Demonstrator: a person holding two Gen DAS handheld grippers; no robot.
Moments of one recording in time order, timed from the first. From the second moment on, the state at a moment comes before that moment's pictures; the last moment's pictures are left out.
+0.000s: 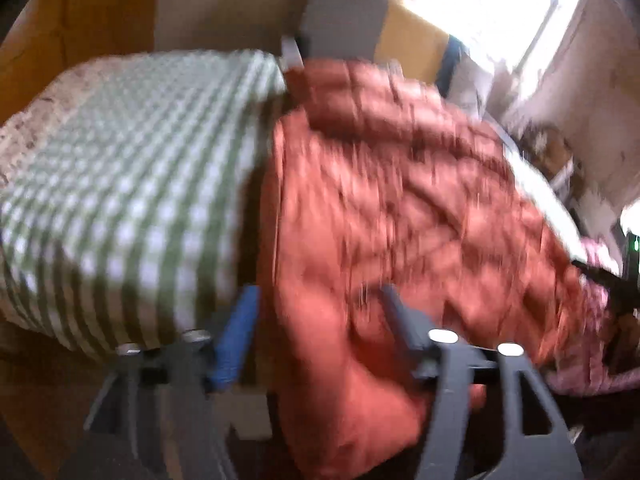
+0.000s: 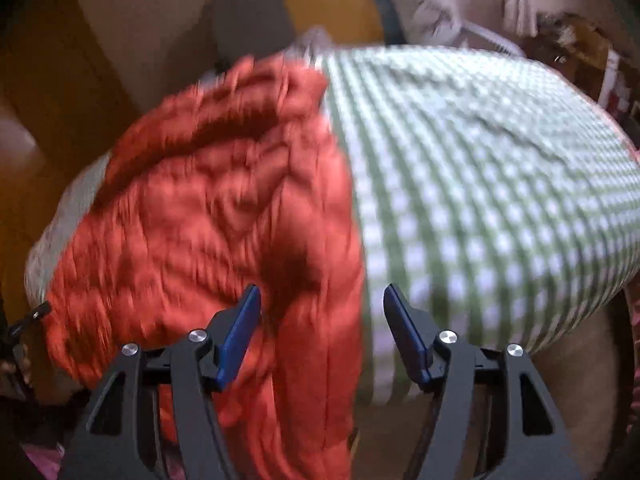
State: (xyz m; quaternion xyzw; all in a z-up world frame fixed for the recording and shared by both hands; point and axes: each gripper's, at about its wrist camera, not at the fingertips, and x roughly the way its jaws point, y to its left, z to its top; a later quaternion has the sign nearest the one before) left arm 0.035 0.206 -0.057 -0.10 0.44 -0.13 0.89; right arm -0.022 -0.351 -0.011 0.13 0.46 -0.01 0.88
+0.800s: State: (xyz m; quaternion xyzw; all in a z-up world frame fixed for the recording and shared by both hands) left arm 0.142 0.133 -0.042 -0.10 0.38 -0.12 0.91; right arm 0.212 -0.270 0.041 0.16 0.37 0.08 0.91
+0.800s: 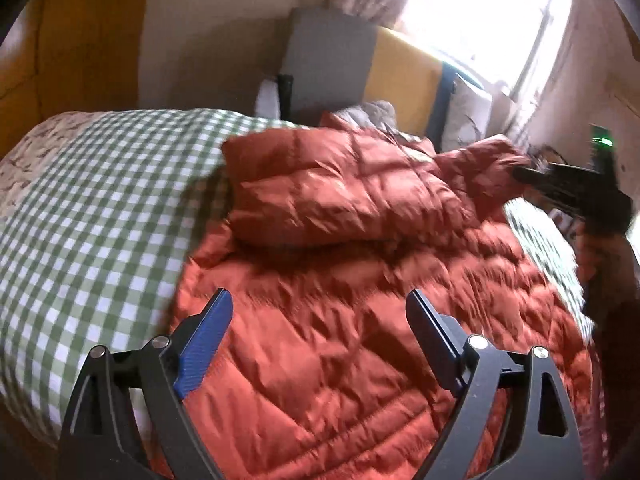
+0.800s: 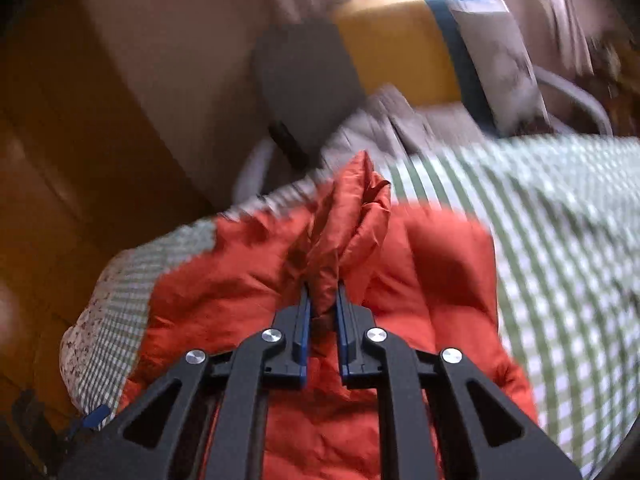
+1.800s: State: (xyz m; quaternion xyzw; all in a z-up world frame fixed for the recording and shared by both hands) left arm 0.414 0.089 -0.046 -0.13 0.46 -0.12 0.87; right arm 0.277 -0.237 0.003 0.09 0.39 0.03 0.92
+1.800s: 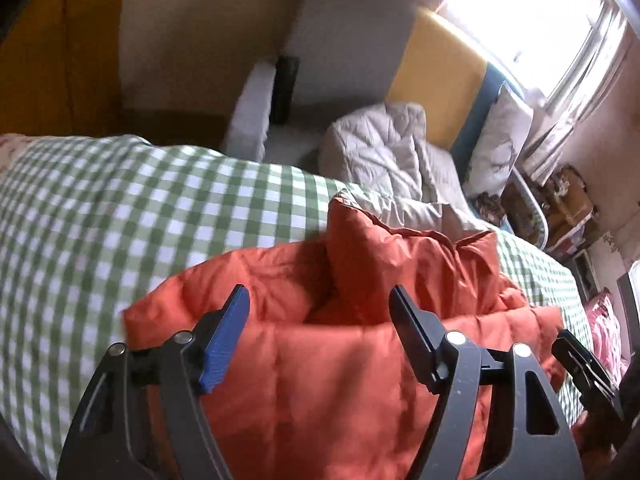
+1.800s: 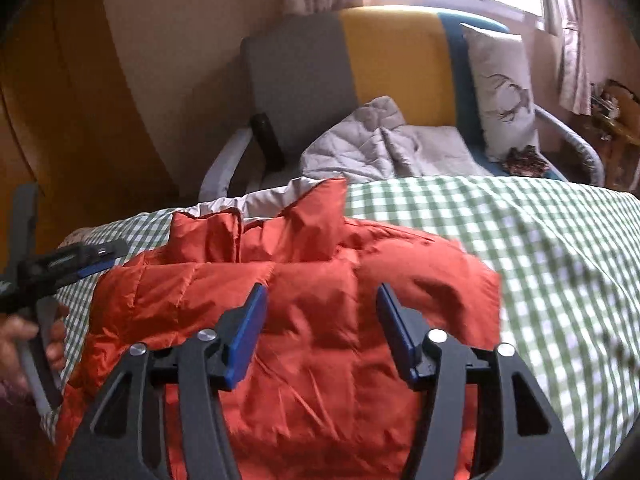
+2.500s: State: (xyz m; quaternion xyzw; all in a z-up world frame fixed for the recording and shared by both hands) left arm 0.449 0.065 -0.088 -0.13 0.47 -0.07 0.87; right arm 0.415 -0.240 -0.080 0.10 0.49 -0.02 0.87
